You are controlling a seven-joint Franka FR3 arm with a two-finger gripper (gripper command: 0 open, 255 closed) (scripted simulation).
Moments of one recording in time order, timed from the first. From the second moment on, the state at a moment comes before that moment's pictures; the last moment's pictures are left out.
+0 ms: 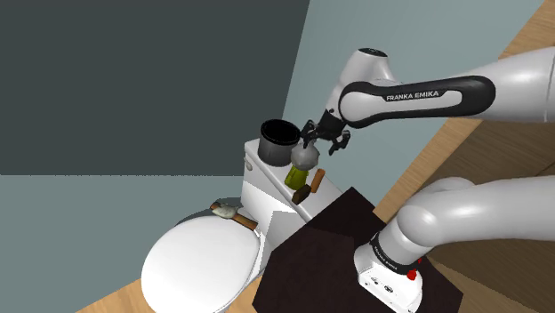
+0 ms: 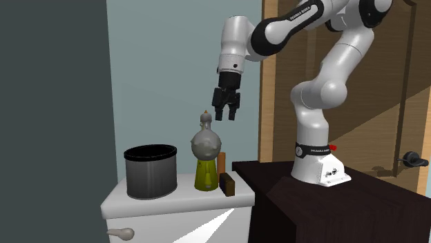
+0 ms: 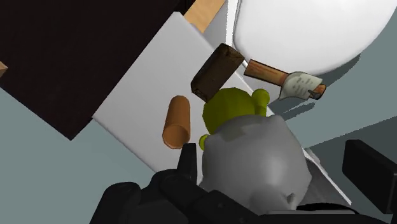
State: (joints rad) arm -0.17 -0.65 0.16 -2.79 0.13 2.25 0.69
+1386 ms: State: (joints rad) arm -0.40 0.08 0.39 -2.87 -0.27 2.96 1.64
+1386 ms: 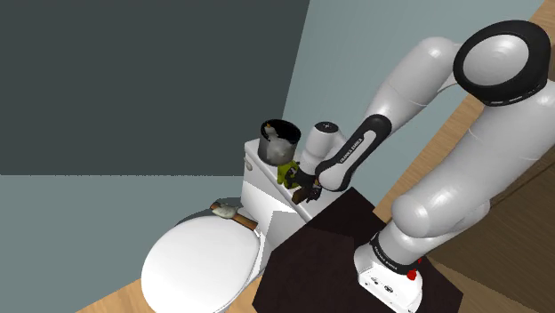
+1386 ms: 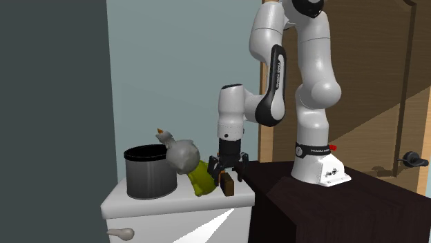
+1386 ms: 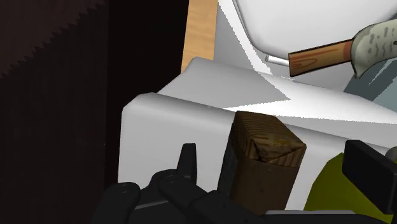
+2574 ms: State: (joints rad) arm -0.37 0.14 0.31 -2.85 -0.40 2.99 1.75
